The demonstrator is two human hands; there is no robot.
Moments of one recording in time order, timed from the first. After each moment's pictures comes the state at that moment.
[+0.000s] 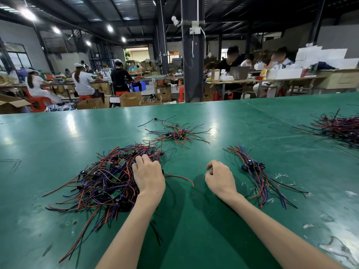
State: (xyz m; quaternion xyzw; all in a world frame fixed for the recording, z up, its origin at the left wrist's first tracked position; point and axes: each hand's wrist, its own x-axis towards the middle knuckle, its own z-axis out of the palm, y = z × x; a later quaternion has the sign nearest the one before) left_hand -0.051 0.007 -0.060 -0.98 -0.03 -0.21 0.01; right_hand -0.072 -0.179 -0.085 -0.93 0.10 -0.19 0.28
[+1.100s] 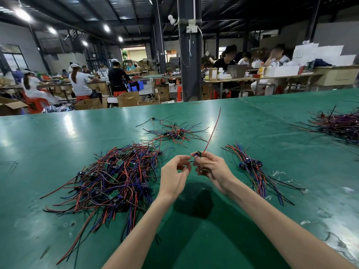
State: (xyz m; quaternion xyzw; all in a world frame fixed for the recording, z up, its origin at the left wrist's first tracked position) left_hand -0.077 -0.039 -0.059 -0.80 0.16 -0.13 -0.56; right_hand -0.078 -0.178 -0.060 -0.60 -0.04 -0.04 0.80
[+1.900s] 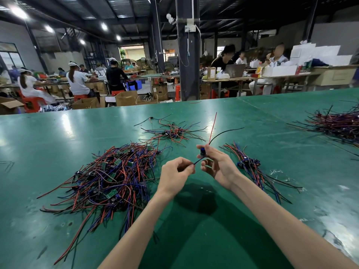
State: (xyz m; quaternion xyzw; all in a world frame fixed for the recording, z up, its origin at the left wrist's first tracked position) left_hand -0.076 -0.038 -0.055 -0.80 0.18 -0.07 -0.56; right_hand -0.079 -0.193 -0.047 -0.51 -0.01 -0.01 0.86
